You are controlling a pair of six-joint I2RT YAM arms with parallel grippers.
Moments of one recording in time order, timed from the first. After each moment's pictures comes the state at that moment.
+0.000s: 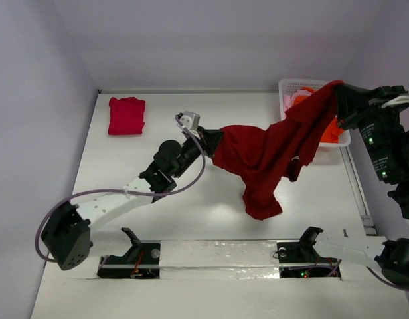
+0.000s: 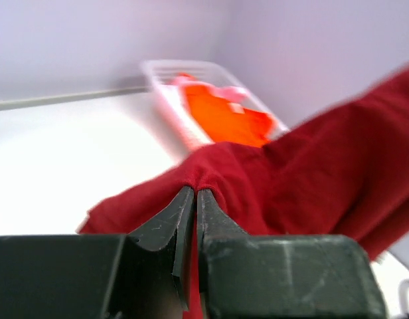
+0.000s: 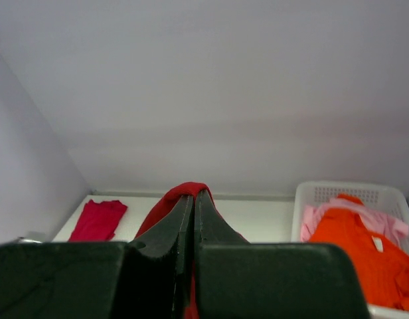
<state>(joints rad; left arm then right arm) -0.82 1.24 0.78 0.60 -0.08 -0.39 0.85 0.97 1.87 -0.56 0.62 0.02</state>
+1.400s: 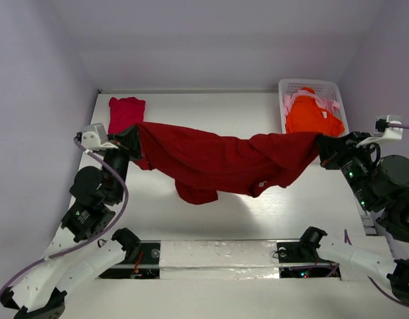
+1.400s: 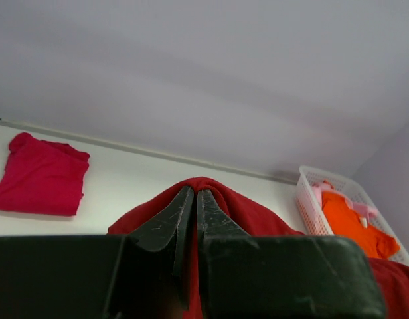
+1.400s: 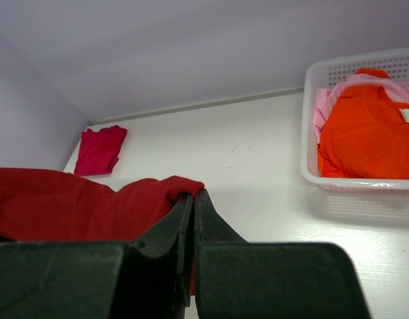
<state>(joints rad) -0.68 0.56 0.88 -0.08 -0.59 -0.26 0.85 0.68 1.40 -0.75 0.69 0.39</state>
